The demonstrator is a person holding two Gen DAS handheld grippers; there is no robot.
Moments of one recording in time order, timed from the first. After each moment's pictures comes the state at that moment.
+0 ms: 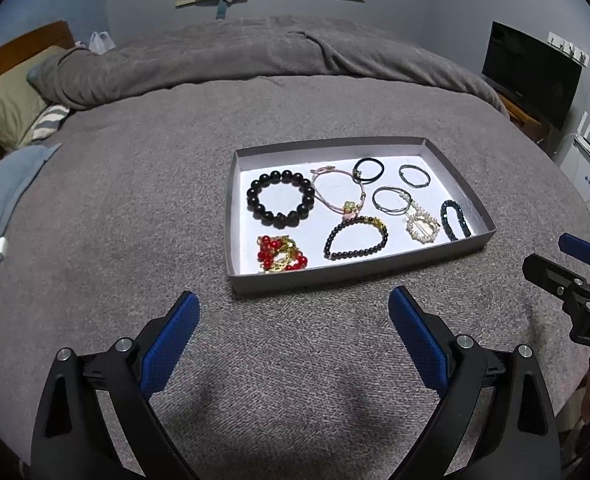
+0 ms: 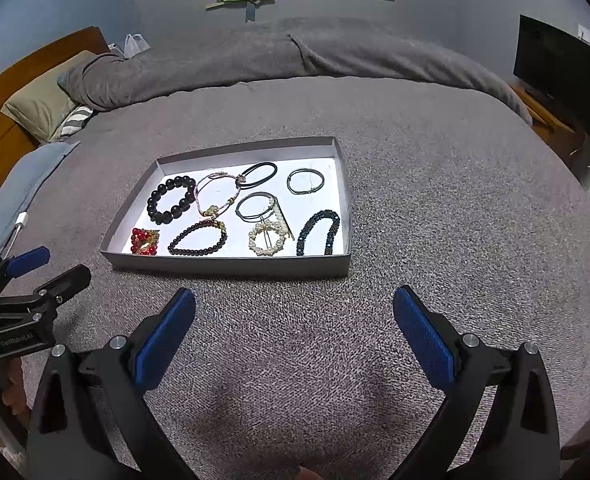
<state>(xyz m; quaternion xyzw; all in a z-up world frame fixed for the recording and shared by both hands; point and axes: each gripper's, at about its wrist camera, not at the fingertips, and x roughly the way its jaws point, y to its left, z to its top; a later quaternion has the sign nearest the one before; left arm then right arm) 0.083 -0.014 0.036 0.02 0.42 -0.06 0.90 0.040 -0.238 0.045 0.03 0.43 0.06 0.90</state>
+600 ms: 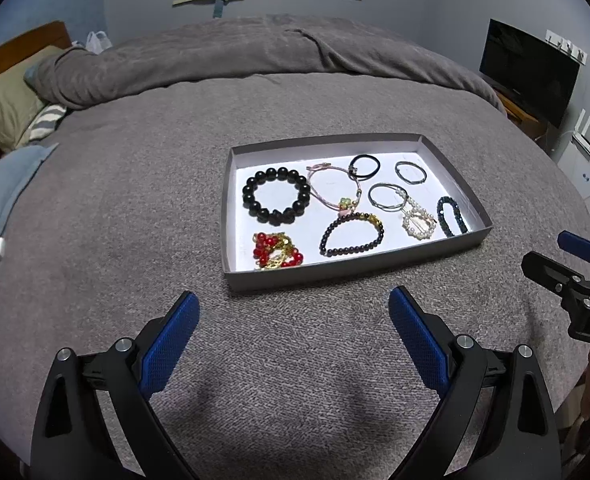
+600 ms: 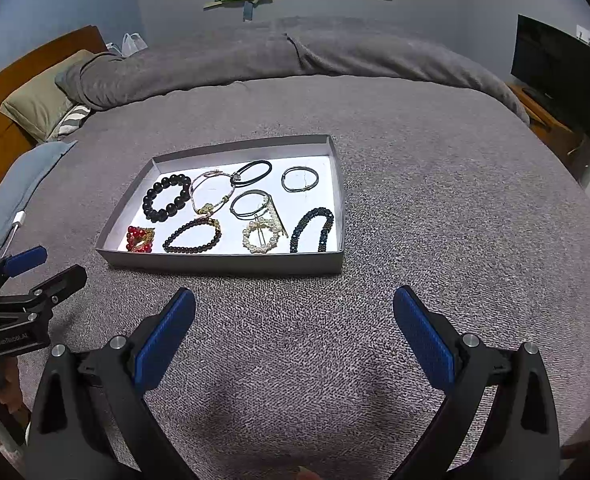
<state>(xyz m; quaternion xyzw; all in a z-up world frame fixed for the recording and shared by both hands) 0.082 -0.018 0.035 0.02 0.43 -0.07 0.90 0.038 -0.243 0.045 0.03 0.43 0.05 0.90</state>
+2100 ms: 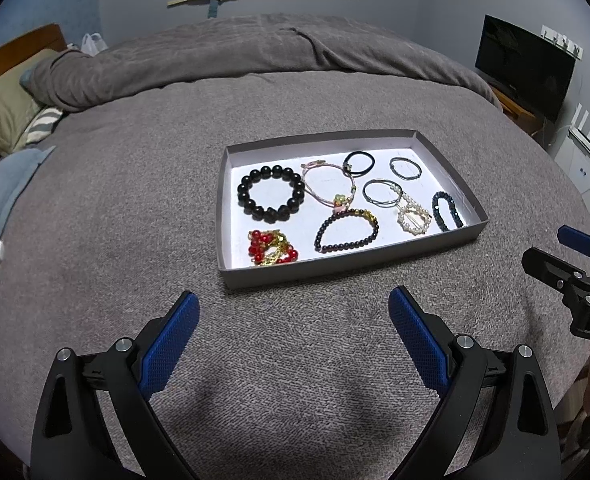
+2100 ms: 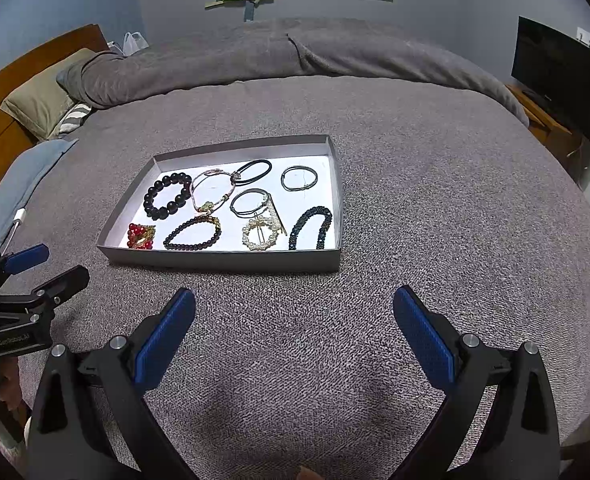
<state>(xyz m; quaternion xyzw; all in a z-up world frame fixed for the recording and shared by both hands) 0.080 -0.019 0.035 0.03 0.43 -0.07 0.90 0.036 -0.242 0.046 0.02 0.42 0.06 0.90</state>
